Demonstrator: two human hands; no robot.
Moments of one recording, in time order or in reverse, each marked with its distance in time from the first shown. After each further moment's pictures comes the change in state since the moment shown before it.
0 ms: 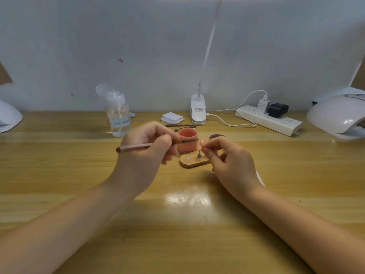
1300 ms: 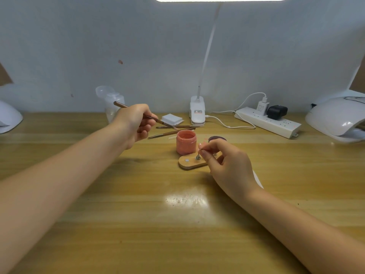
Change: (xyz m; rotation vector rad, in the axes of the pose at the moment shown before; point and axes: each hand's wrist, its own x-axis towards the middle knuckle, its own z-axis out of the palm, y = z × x) left_hand 0.100 -0.026 -0.024 -0.067 0.167 -0.708; right_hand 0.002 0.001 0.002 -0.024 -0.010 -0.023
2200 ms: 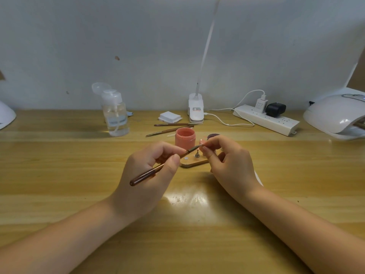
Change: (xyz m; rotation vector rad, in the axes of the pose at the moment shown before) left_hand -0.106 -0.071 0.005 0.302 -0.192 0.907; right_hand -0.001 -0.003 -0.003 0.040 0.021 -0.030
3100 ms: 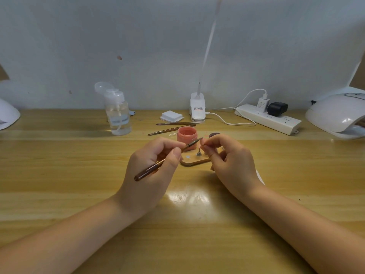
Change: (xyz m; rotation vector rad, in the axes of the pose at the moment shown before) left_hand -0.001 0.001 0.005 -0.065 0.068 -0.059; right_hand -0.001 0.001 0.000 0.025 -0.008 0.004
